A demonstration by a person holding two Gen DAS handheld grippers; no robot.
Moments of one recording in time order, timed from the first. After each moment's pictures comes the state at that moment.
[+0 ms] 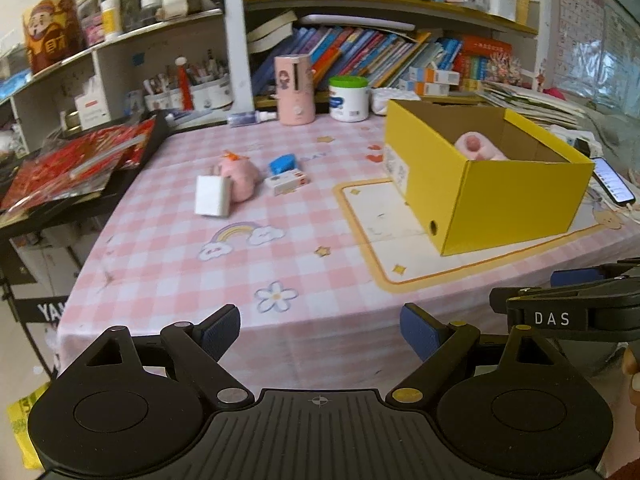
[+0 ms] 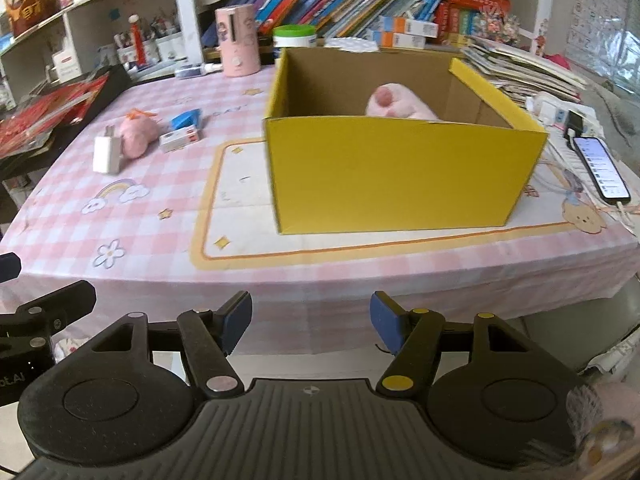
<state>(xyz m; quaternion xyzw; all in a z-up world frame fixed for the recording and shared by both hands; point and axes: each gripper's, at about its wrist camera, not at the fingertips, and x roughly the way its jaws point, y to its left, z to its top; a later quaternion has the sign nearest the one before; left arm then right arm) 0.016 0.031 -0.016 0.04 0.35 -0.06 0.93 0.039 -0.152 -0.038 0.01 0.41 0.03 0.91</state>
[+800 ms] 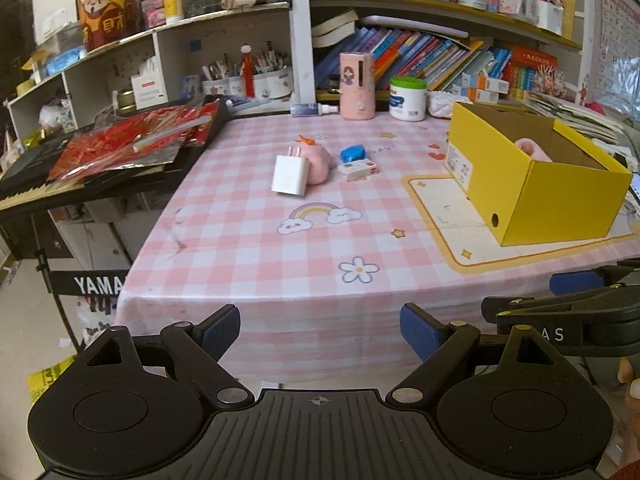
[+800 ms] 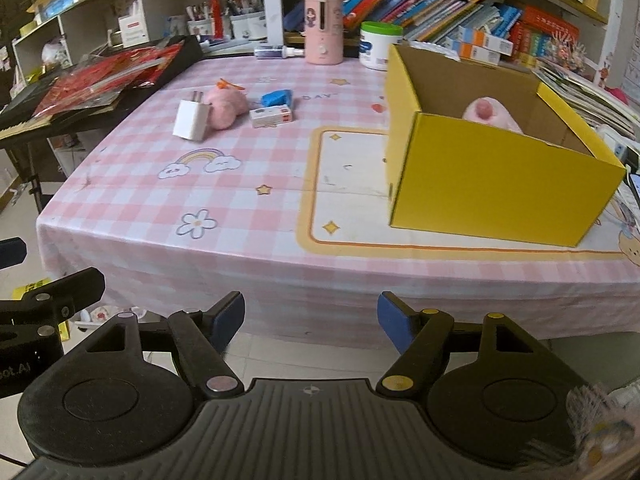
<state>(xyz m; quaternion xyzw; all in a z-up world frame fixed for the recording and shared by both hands) -0.008 0.084 -0.015 0.03 0.35 0.00 0.94 0.031 -0.084 -0.042 -0.03 0.41 0.10 0.91</state>
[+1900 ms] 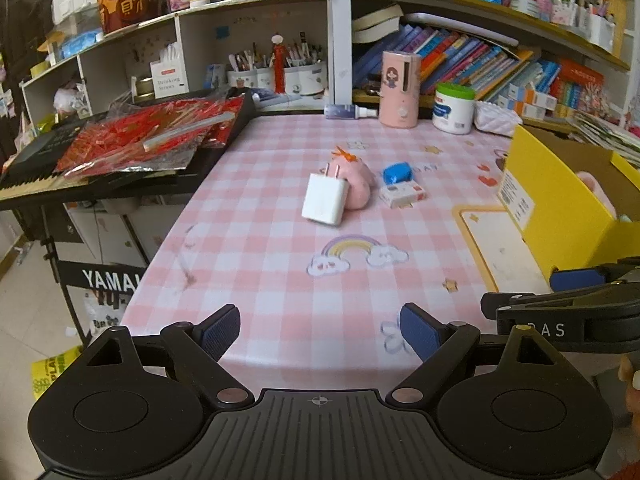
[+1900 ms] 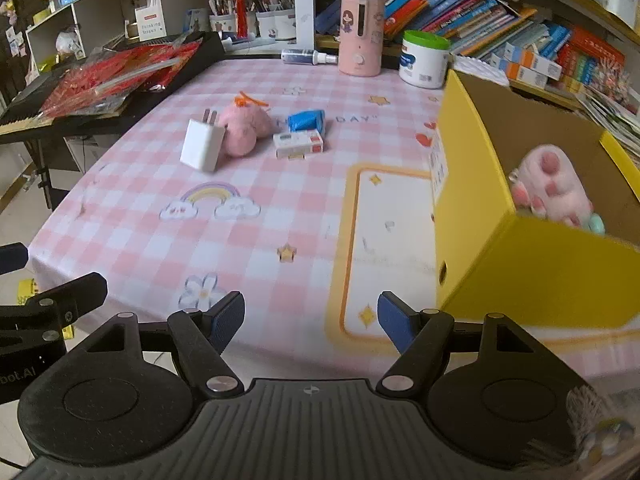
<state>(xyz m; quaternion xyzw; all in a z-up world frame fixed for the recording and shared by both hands) 0.075 0.103 -0.020 0.00 0.36 0.04 0.93 0.126 -0.054 -0.042 -0.05 0.41 0.14 0.90</state>
